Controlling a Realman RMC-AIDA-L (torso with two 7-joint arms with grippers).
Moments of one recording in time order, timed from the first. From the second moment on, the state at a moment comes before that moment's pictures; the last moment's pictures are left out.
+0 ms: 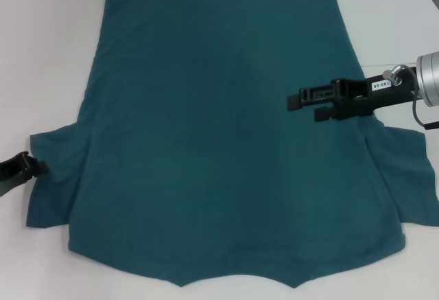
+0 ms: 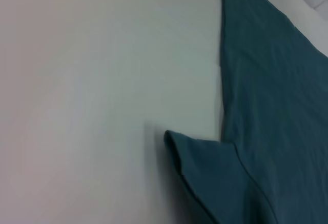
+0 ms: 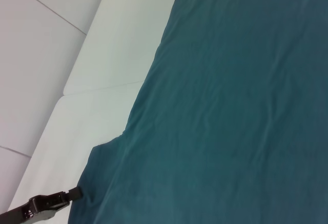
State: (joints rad) left arm -0.59 -2.01 0.57 0.55 2.25 0.95 -2.39; right arm 0.84 1.88 -0.72 -0.55 -2.23 -1.38 2.46
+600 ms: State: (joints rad) left arm -0.59 -2.05 0.67 0.66 2.28 0.90 -2.23; right arm 0.82 1.87 -0.72 -0.55 -2.23 -1.37 2.45
